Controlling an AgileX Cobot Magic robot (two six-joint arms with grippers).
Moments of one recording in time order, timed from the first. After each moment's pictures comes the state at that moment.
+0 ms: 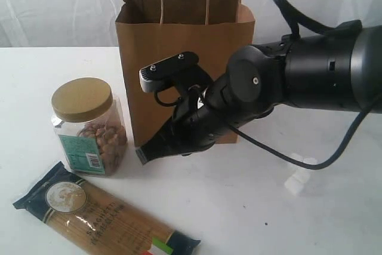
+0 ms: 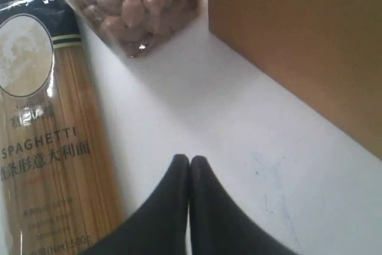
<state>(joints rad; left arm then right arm) -0.03 0.92 -0.93 -0.48 0.96 0.39 0.75 1.67 -1.08 0.26 0.45 -0.15</state>
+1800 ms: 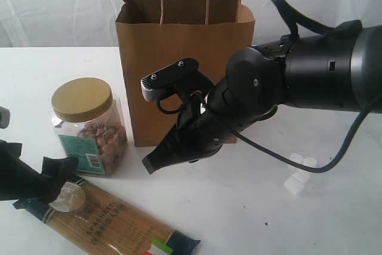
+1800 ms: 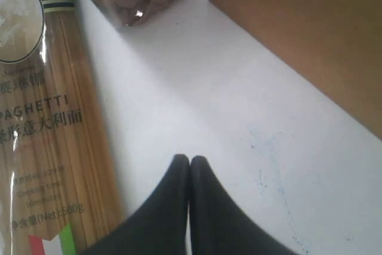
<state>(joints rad) -0.44 1.08 -0.27 -0.29 -0.17 0.19 0.75 1.67 -1.08 0.22 0.52 -0.15</state>
